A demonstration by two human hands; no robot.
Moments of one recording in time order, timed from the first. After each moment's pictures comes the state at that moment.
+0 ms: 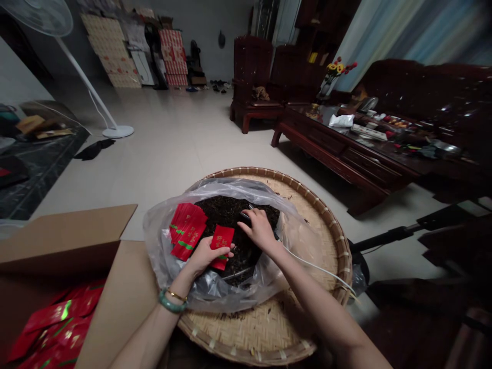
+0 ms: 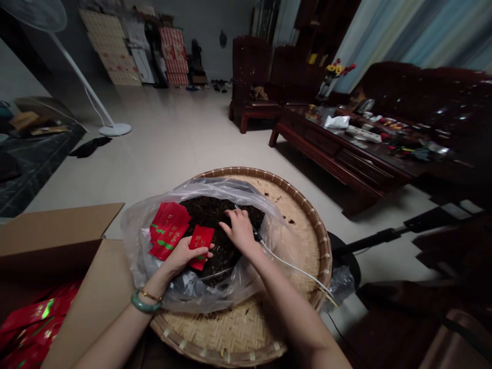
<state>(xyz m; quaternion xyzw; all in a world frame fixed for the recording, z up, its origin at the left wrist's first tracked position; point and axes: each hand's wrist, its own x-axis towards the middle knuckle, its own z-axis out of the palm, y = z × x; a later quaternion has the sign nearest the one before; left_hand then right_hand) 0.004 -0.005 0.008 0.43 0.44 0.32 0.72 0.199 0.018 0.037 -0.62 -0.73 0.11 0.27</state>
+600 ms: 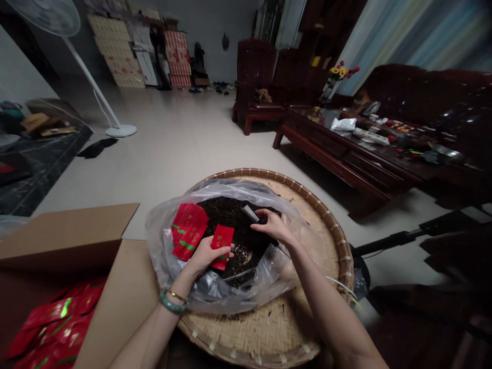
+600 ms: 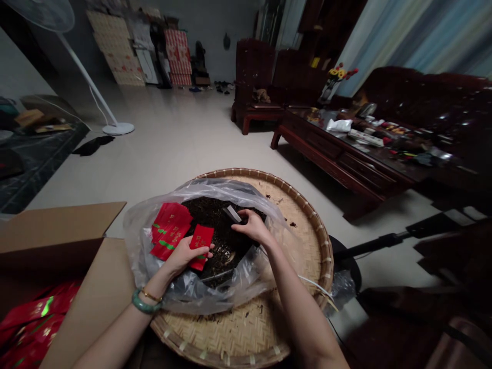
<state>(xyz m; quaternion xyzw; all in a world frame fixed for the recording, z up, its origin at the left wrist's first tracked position) 0.004 -0.005 0.008 0.40 0.44 0.34 0.73 0.246 0.034 0.046 -0.62 -0.63 0.37 0.31</state>
